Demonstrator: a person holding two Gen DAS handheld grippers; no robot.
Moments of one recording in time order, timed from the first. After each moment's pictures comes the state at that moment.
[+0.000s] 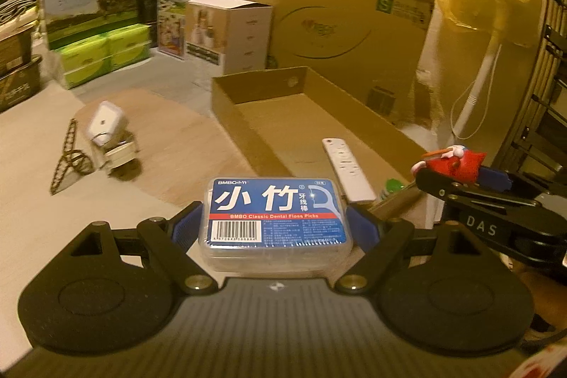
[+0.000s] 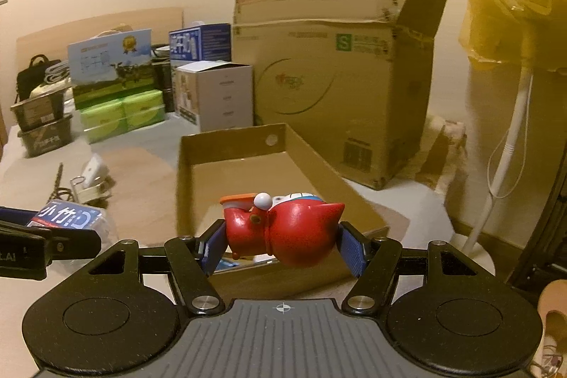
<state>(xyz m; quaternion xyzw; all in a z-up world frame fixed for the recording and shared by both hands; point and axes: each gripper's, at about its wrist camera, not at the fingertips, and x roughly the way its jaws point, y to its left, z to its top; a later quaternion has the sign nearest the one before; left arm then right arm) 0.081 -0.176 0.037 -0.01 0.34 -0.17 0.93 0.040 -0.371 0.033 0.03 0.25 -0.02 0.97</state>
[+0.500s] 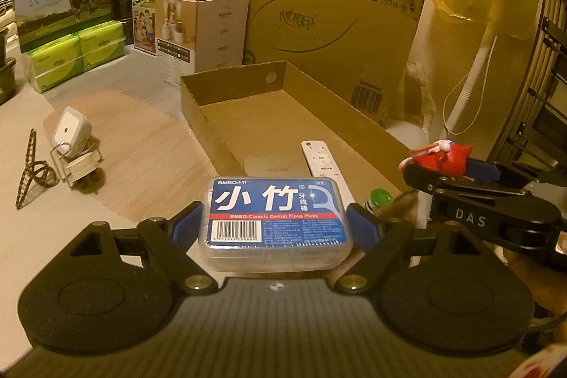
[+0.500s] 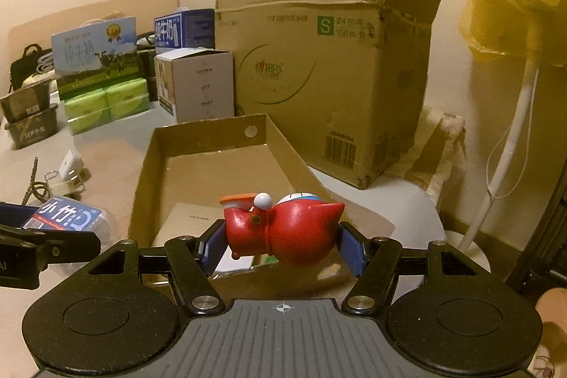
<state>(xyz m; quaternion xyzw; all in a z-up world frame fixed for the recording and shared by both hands) 0.115 -0.213 0.028 0.00 0.35 -0.18 0.92 0.076 -0.411 0.024 0.02 0.28 -0.01 0.96</state>
